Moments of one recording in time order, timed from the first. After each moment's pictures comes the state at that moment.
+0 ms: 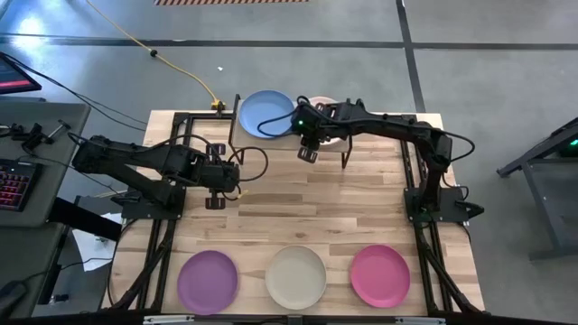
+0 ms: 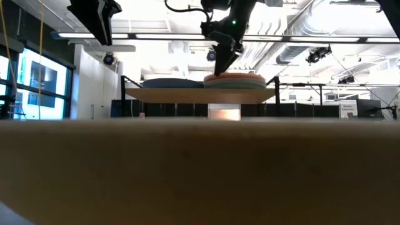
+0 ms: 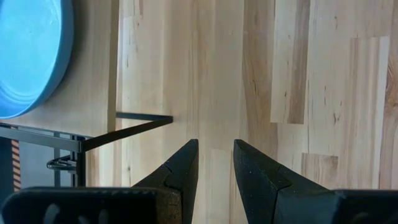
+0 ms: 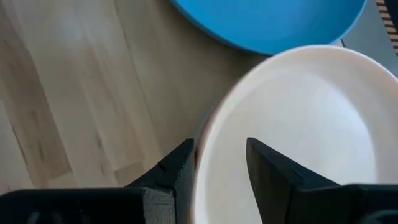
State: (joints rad) left arm -0.17 1.27 1.27 -1.29 -0.41 -0.08; right arm -0.29 1.87 1.80 -1.02 0.25 -0.06
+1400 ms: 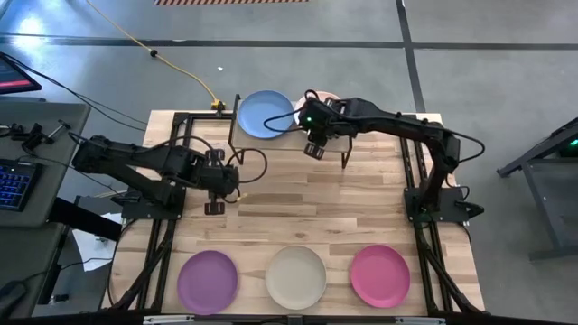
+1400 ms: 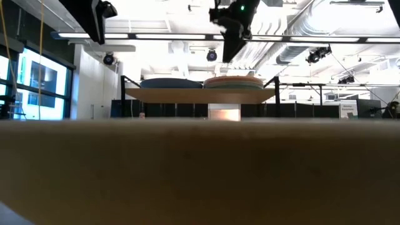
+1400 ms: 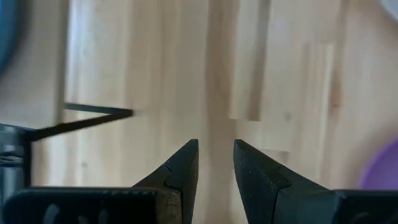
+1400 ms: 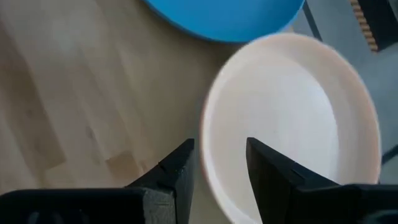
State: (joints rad) left arm -0.18 1.27 1.27 -1.29 -0.28 -0.18; right arm -0.27 1.80 1.84 -1.11 0.31 -0.02
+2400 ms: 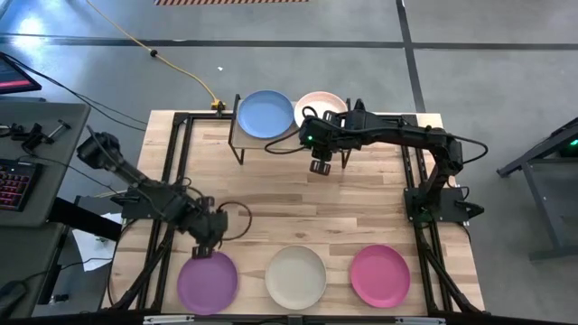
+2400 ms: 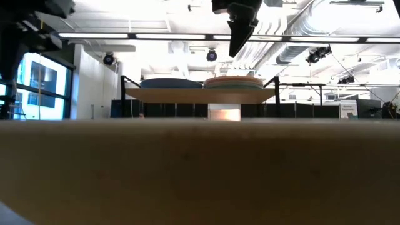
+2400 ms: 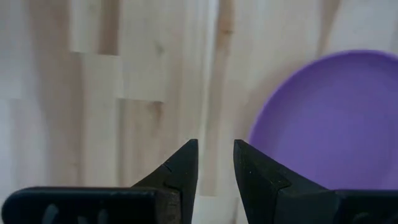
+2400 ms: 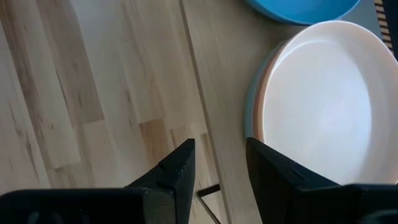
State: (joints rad) left arm -0.61 1.27 0.89 -0.98 -0.09 -0.67; right arm -0.16 1.78 1.84 -1.22 0.31 -0.03
